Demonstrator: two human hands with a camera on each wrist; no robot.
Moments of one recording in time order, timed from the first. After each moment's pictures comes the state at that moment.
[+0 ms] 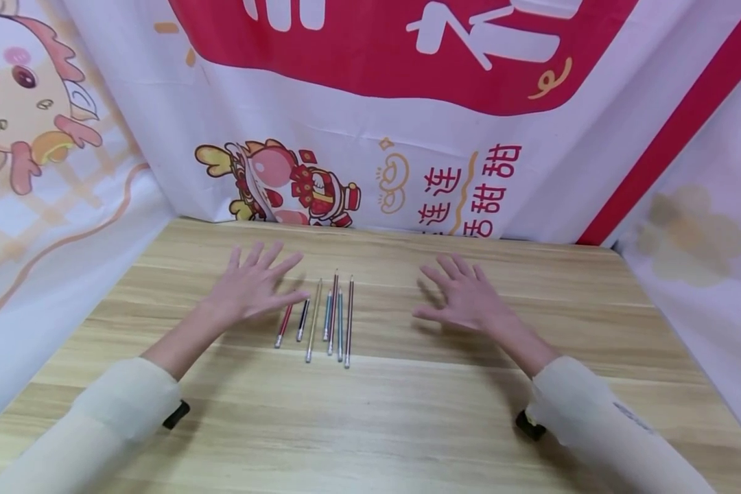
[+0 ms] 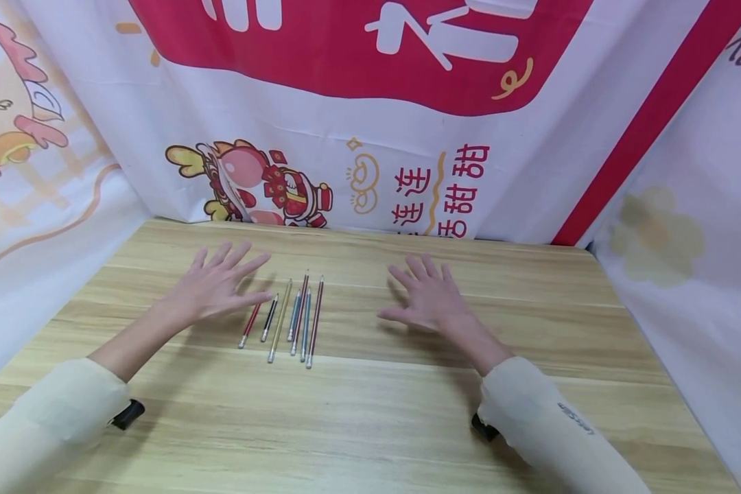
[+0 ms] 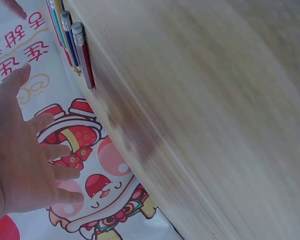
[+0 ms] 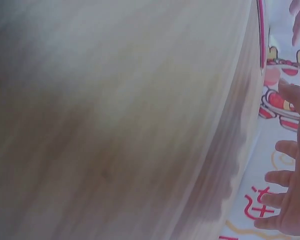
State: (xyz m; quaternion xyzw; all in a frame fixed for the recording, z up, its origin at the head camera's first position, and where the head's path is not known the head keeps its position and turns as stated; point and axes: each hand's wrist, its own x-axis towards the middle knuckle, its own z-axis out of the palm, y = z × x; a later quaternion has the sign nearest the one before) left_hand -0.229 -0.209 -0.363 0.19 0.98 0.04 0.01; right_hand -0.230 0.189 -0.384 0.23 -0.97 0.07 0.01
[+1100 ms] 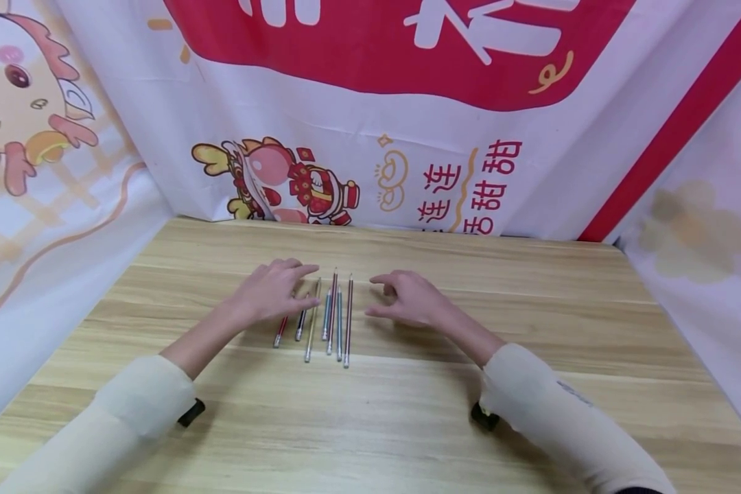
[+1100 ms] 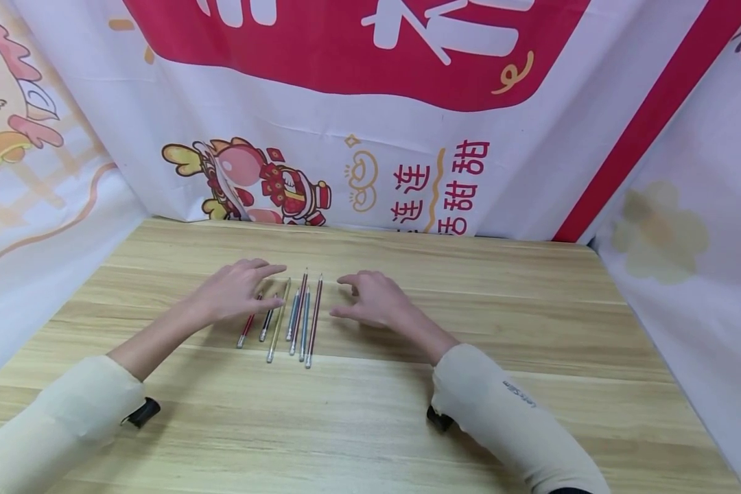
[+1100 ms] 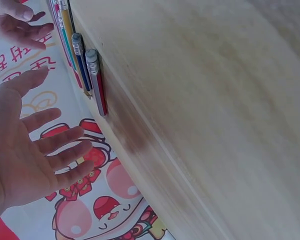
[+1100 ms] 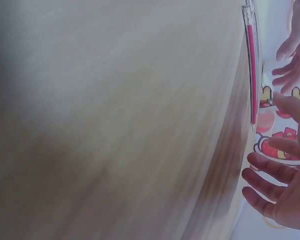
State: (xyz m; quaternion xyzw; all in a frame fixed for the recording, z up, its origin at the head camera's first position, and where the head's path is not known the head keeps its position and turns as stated) left_hand -0.234 -0.179 -0.367 0.26 0.96 0.09 -0.01; right_hand -0.241 0.109 -0.384 0.26 -0.93 0.24 -0.07
